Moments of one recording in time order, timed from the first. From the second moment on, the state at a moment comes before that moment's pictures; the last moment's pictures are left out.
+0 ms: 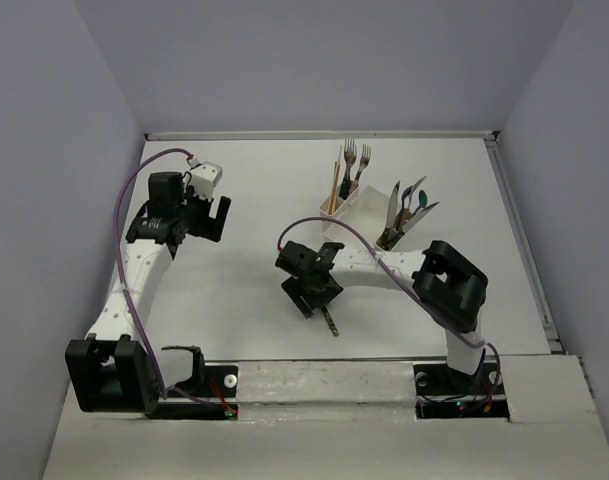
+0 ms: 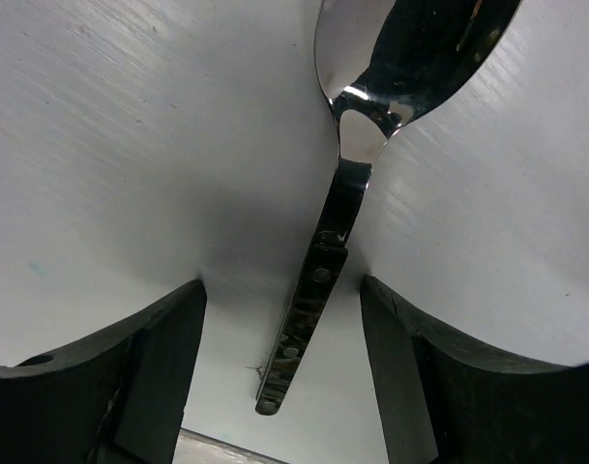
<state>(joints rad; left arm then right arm) -0.04 1.18 1.00 -0.52 0.17 0.30 1.06 1.92 1.32 -0.72 0.12 0.37</state>
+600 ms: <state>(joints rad) -0.03 1.18 1.00 -0.52 0.17 0.30 1.05 1.93 1.38 -0.73 0.12 0.32</state>
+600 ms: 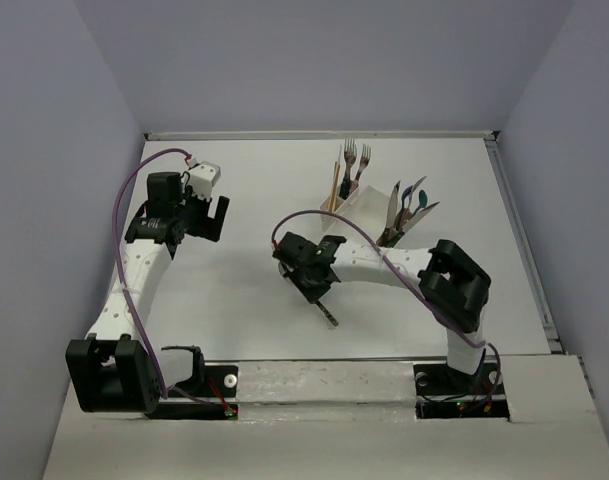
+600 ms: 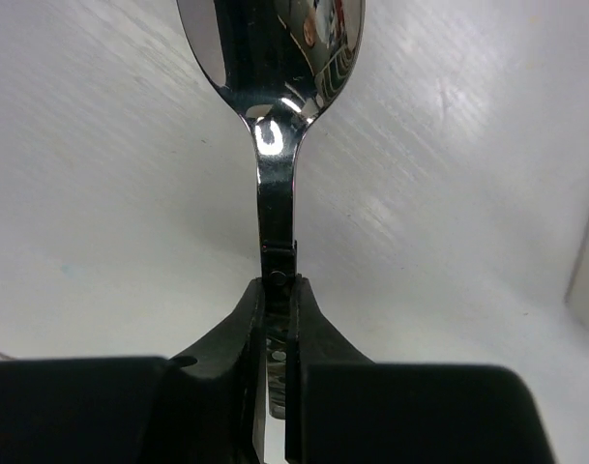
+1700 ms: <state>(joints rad) -0.02 1.18 0.99 -0.51 0.17 0.29 0.50 1.13 0.95 0.14 0.52 0.10</state>
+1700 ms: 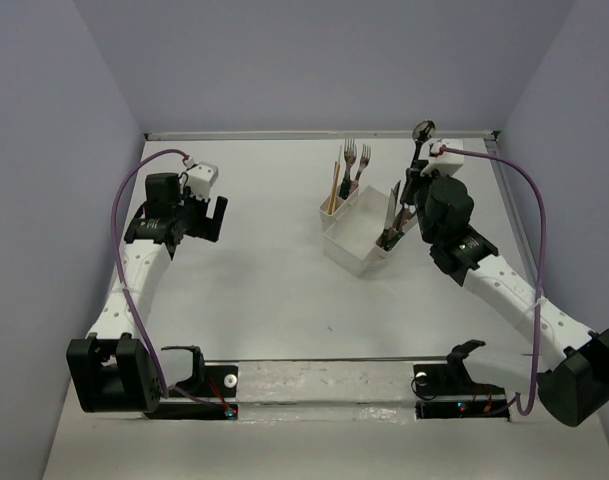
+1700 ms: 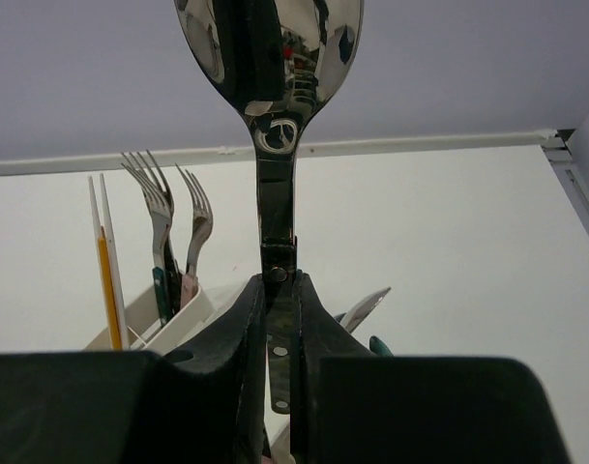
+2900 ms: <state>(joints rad) -0.01 1.18 0.98 -0.51 0.20 0.29 0.50 1.12 0.65 0.39 0.55 0.14</state>
